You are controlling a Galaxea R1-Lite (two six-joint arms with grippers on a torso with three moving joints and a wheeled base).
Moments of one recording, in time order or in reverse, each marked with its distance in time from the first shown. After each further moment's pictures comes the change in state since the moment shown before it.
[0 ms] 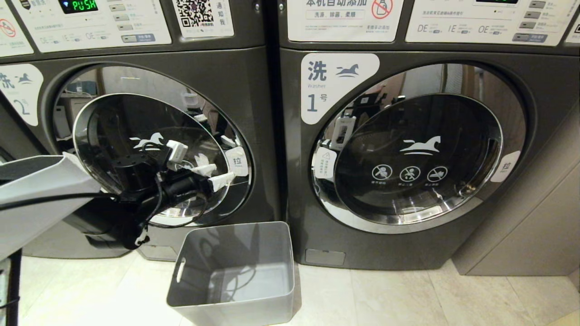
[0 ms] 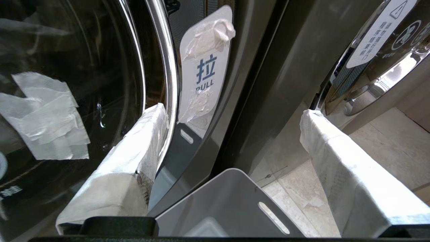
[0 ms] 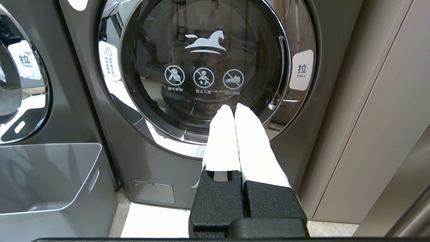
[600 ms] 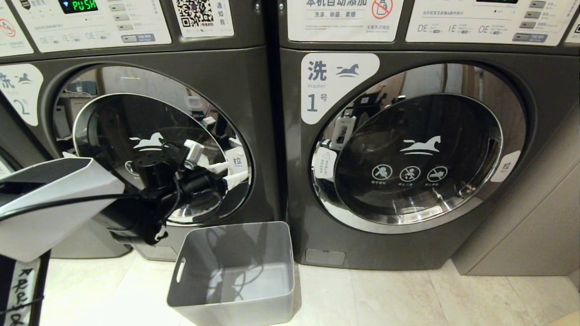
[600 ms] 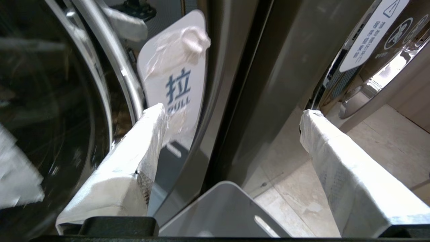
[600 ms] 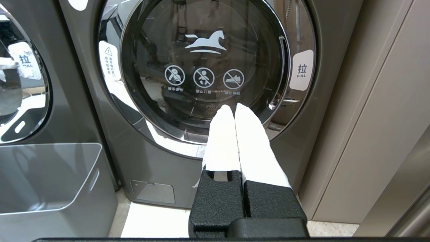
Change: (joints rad) left arm -0.055 0.074 -0.111 0.001 0.008 0.006; right arm 0.000 0.000 0.000 0.000 0.000 0.000
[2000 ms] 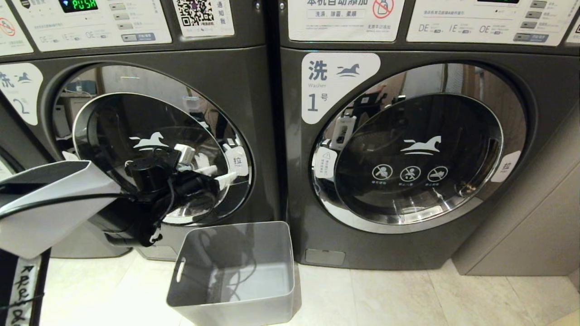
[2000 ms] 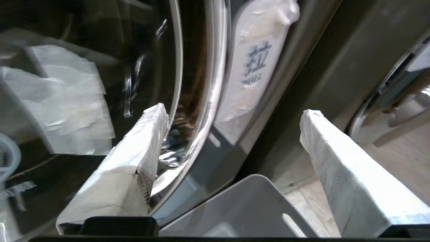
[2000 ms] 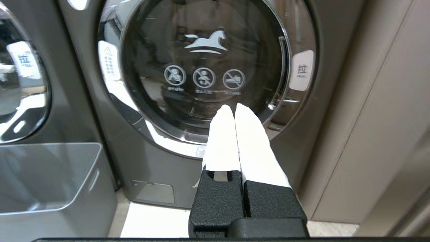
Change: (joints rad) left arm 0.026 0.015 0.014 0.003 0.101 -0.008; right arm 0.000 0.000 0.000 0.000 0.000 0.000
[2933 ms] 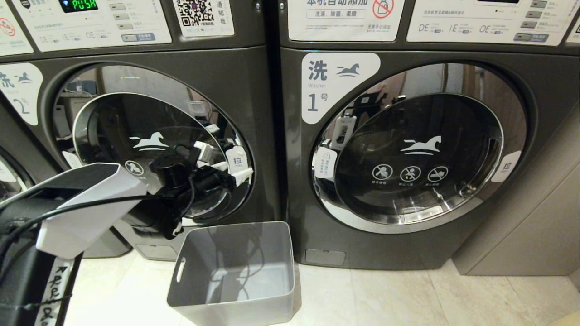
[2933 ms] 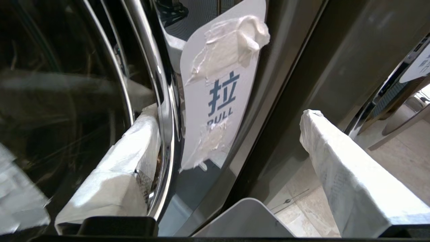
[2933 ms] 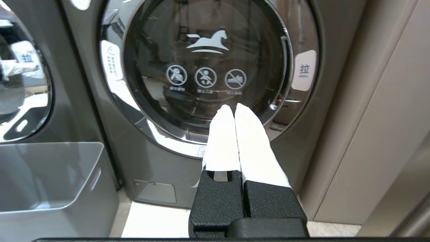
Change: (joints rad) left arm -0.067 0.103 -0.175 0.017 -0.005 -0.001; right arm -0.001 0.000 0.000 0.000 0.000 0.000
